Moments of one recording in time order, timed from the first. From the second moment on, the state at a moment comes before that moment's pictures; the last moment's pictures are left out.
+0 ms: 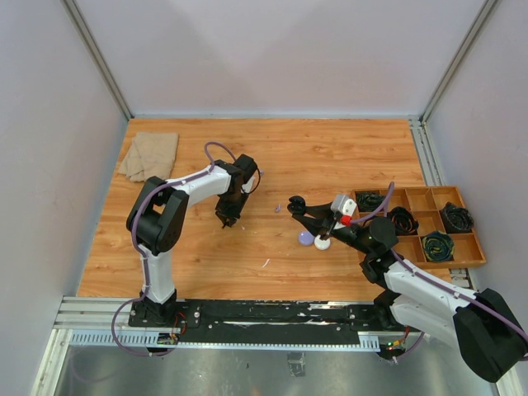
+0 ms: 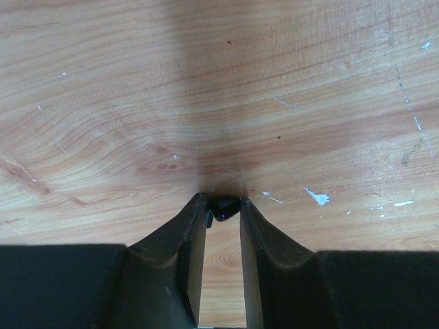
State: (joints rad) left arm -0.54 1.93 1.31 -0.85 -0.14 -0.16; right arm 0.59 0.94 0.23 0.92 -0.51 -0.06
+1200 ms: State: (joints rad) left arm -0.68 1.50 1.26 -0.62 -0.13 -0.28; right arm 0.59 0.91 0.25 0.85 -0.51 -0.06
